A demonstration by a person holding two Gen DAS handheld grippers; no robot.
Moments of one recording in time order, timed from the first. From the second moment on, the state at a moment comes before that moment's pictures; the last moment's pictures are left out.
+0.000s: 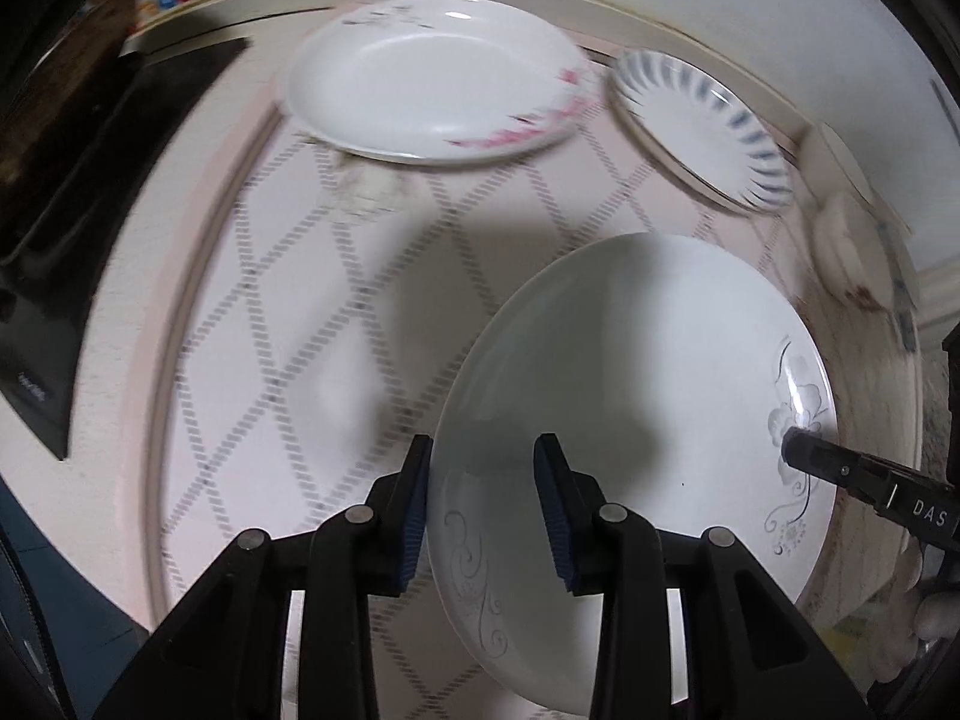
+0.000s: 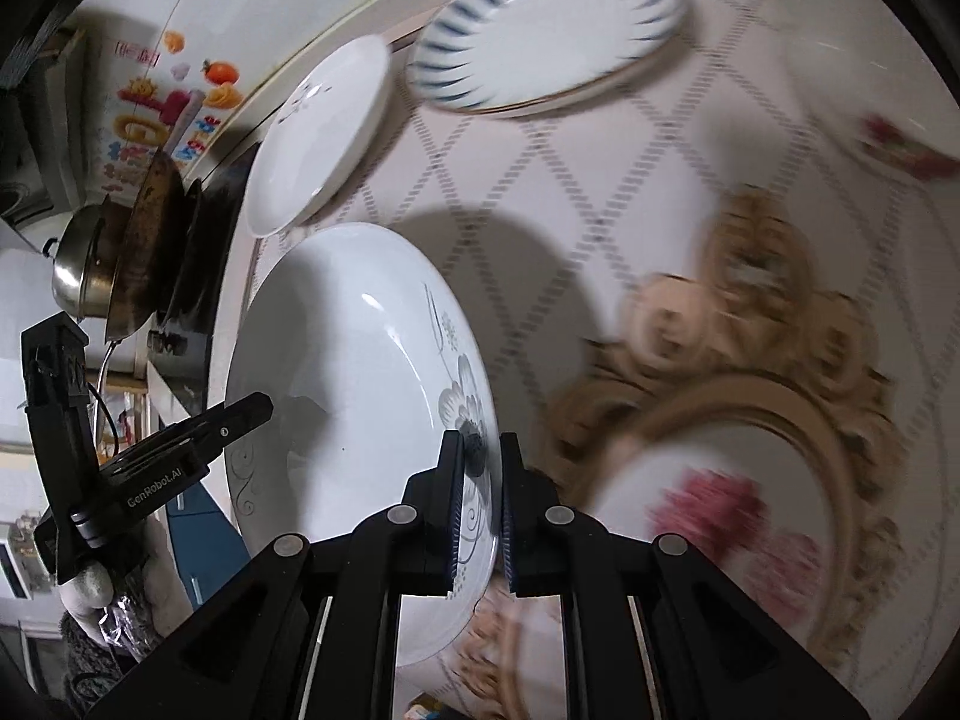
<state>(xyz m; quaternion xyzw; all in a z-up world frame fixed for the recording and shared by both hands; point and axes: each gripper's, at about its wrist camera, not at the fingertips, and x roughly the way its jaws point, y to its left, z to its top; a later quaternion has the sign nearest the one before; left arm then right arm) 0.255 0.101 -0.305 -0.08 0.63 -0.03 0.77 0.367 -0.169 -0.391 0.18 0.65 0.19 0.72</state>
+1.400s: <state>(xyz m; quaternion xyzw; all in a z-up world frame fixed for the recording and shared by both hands) 0.361 0.104 -0.228 -0.08 0.56 0.00 0.82 0.365 -0.292 -0.309 0.28 0.61 0.15 0.73</state>
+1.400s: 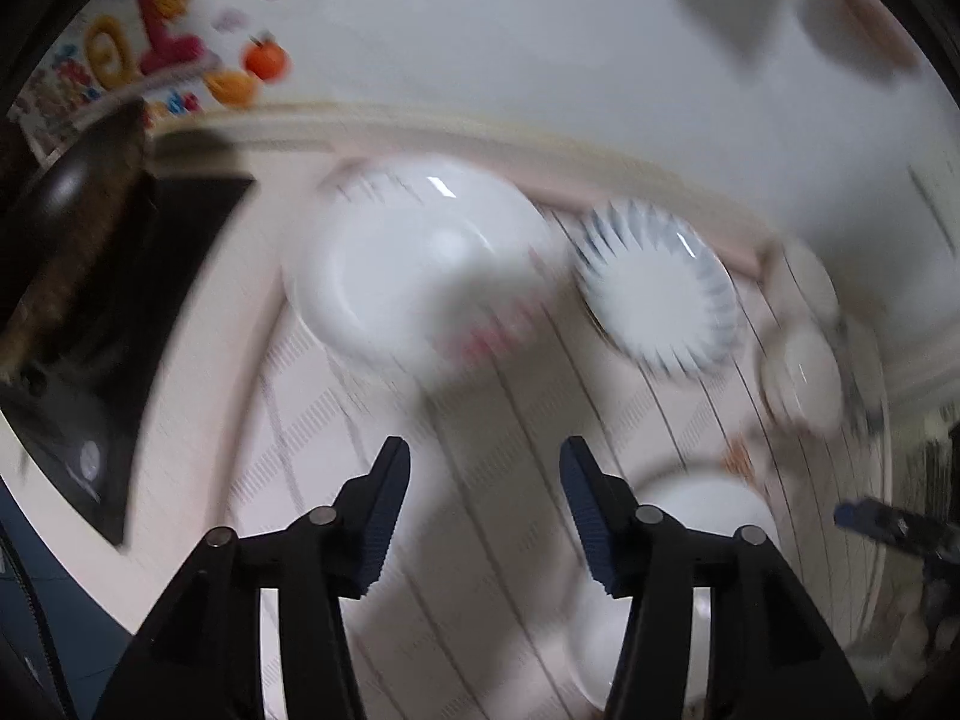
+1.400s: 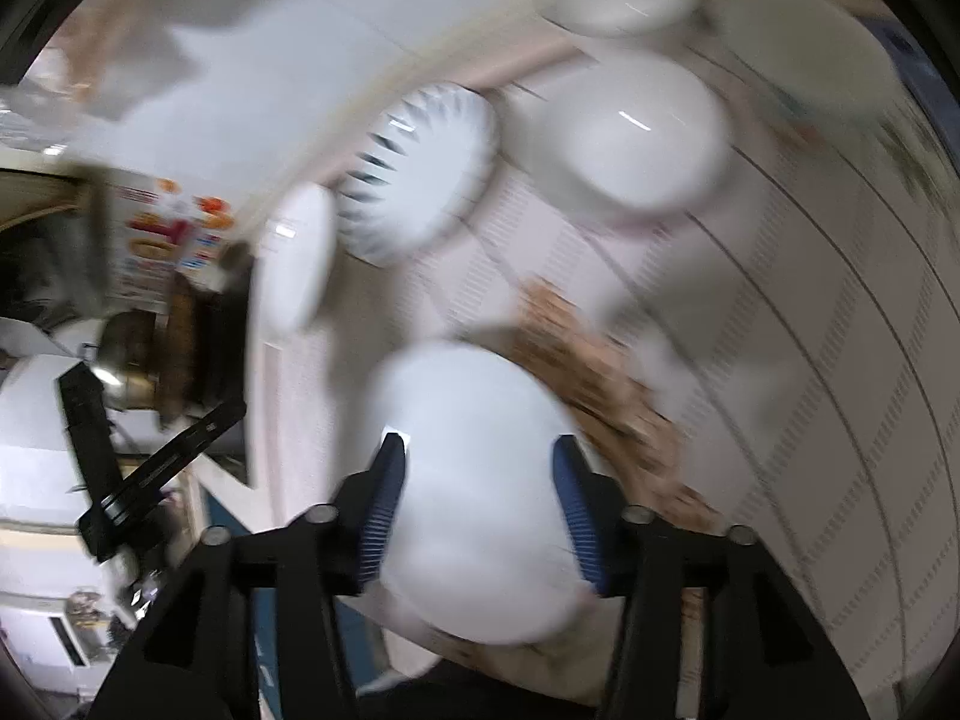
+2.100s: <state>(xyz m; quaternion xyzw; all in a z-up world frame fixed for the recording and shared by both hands) 0.536 0.211 -0.340 -0.03 0.63 -0.03 0.77 0.555 -0.078 -0.400 0.33 0.61 0.12 0.71</state>
